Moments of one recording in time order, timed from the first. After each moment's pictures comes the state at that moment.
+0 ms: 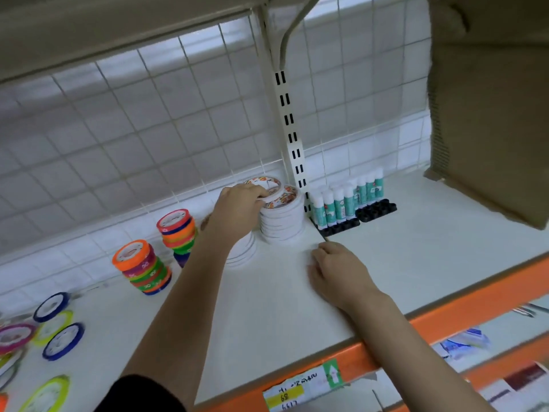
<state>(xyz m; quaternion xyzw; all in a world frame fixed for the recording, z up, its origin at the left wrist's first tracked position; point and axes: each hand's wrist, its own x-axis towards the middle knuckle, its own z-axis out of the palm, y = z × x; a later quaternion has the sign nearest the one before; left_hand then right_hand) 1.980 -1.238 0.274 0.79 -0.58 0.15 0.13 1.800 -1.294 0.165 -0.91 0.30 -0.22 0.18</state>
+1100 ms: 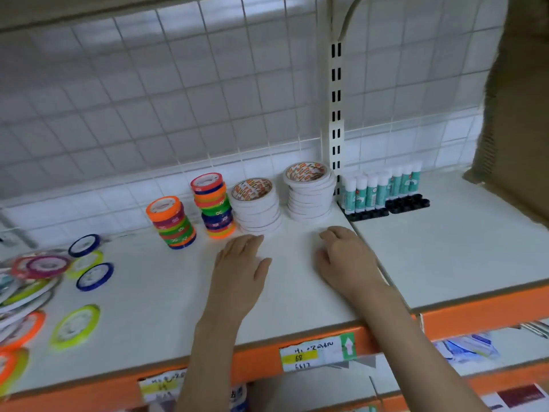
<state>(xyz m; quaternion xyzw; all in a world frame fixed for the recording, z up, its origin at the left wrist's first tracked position) 1.936 -1.113 0.179 0.86 -0.45 0.09 0.21 1.811 -1.266 0.175 -0.92 0.28 -0.21 0.17</state>
